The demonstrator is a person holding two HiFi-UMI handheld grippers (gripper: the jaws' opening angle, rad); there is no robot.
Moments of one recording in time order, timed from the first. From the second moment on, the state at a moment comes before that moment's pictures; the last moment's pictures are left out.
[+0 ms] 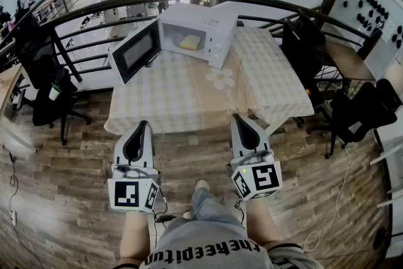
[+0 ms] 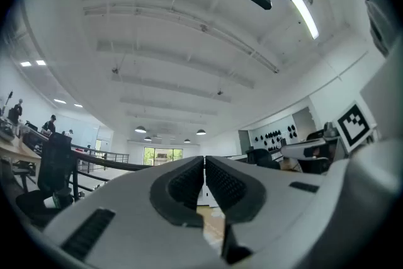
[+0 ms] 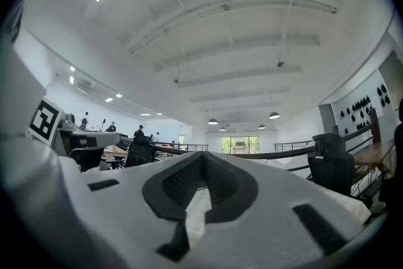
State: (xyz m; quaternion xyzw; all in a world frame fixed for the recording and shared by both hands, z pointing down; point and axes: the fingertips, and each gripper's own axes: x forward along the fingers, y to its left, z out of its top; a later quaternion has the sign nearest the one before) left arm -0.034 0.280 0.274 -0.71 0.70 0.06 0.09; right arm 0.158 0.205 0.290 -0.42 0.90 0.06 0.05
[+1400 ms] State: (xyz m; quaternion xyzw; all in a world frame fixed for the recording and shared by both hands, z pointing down) left arm -0.027 0.190 0.279 -0.72 0.69 0.06 0.10; right arm 0.149 0.114 0.297 -0.40 0.91 0.05 0.07
